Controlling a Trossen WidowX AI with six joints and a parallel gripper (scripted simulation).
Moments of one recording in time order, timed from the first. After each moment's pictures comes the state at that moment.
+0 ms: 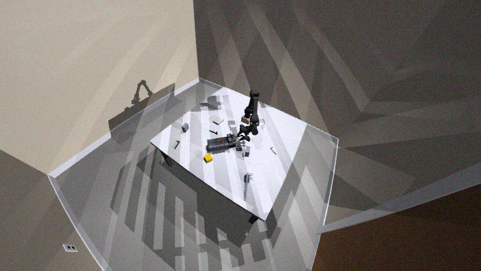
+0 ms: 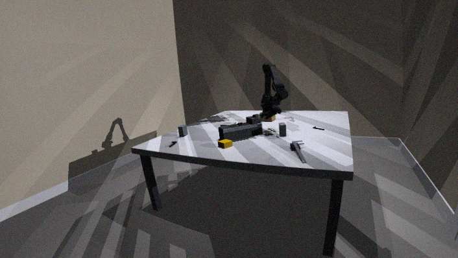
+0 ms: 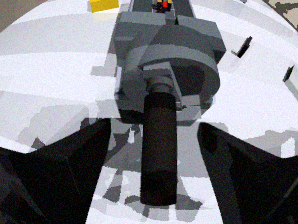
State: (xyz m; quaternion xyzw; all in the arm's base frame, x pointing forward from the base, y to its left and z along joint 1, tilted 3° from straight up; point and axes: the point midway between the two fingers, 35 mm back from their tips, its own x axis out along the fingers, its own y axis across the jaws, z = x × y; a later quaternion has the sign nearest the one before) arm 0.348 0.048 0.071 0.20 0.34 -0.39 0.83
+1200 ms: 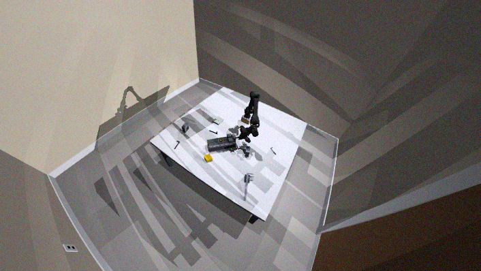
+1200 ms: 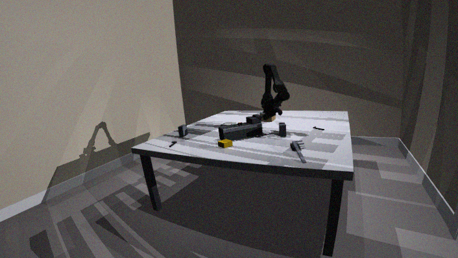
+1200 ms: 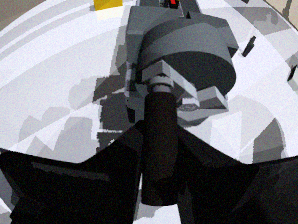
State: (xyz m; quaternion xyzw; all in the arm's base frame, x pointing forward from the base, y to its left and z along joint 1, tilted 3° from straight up) arm 0.357 0.054 0.064 0.20 0.33 -0.39 0.83
